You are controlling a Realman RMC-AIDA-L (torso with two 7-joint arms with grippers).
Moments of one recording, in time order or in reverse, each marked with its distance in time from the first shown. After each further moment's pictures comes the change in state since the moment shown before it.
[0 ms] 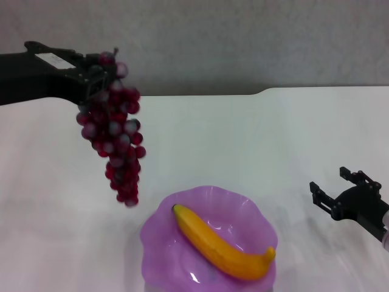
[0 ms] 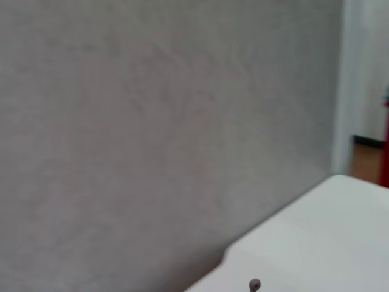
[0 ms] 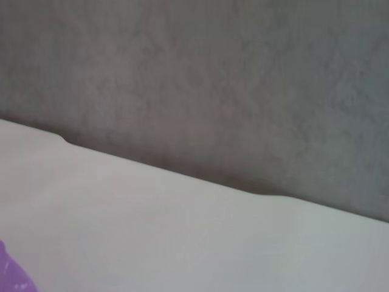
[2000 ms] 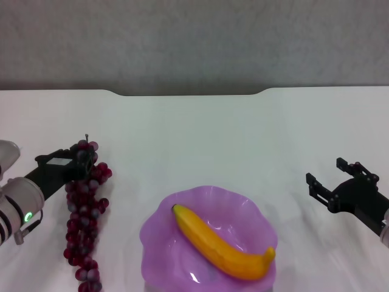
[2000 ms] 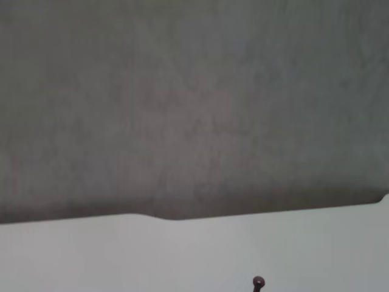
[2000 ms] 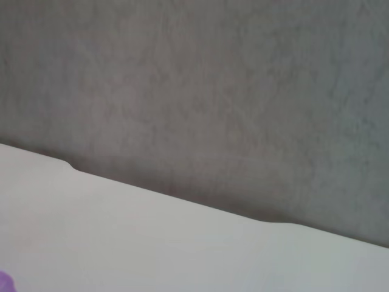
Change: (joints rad) left arm -0.216 -0.003 0.344 -1.498 -1.789 0.668 1.721; right arm -0.001 0.000 0.004 0.014 0.002 0.044 0.000
